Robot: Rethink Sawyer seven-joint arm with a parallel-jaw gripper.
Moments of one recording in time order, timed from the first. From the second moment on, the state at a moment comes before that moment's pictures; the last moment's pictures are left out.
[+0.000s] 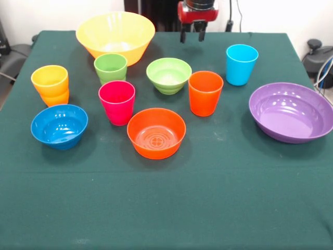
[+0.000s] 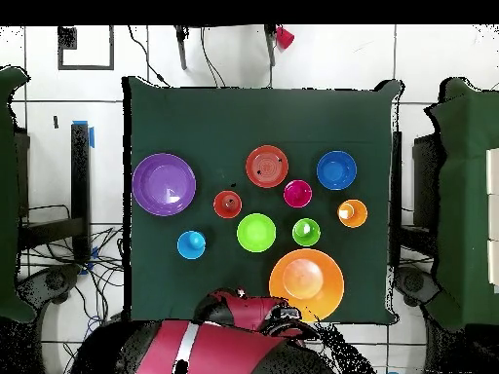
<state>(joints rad) -0.14 -0.44 -0.08 2.17 -0.22 -0.08 1.58</state>
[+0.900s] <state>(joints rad) -0.11 -0.66 0.01 2.10 -0.07 0.15 1.59</state>
